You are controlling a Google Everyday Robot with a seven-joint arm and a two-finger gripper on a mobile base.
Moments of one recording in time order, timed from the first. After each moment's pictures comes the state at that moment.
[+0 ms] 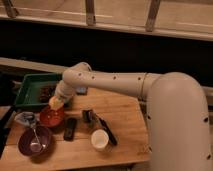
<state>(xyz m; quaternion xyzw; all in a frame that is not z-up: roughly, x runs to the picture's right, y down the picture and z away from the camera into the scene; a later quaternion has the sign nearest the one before) -0.248 0.056 0.762 -0.29 -0.29 0.12 0.90</state>
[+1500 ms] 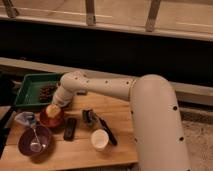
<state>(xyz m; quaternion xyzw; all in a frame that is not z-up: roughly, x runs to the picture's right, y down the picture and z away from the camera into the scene) -0.280 0.103 0.803 -0.37 -0.29 0.12 0.87</state>
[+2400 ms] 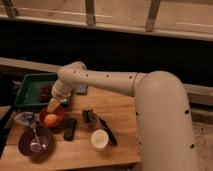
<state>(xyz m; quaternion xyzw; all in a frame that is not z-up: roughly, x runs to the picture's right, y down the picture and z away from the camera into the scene) -0.267 0.048 0.769 -0.31 -0.28 0.12 0.90</state>
